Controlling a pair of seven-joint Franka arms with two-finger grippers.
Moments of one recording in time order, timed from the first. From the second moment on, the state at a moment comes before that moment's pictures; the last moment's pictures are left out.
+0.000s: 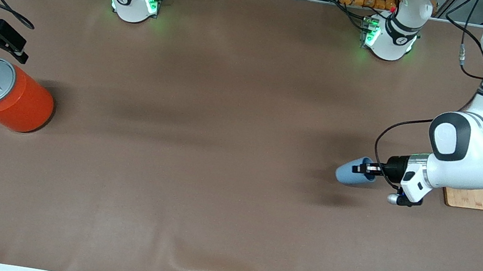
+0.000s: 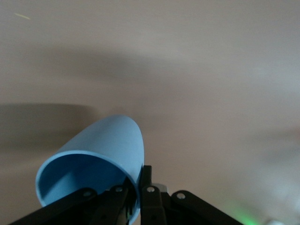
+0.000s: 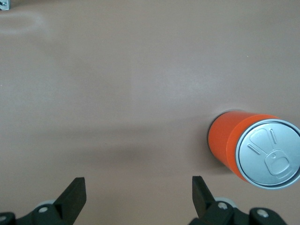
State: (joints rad) left arm 0.16 0.41 -0.27 -1.90 -0.43 2.15 0.03; right arm -0.01 -0.03 0.01 -1.57 0.03 1.61 0.03
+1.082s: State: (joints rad) left arm 0.10 0.44 -0.28 -1.87 0.04 2.16 -0.26; right arm -0.01 -0.03 0.01 -1.53 0.03 1.58 0.03
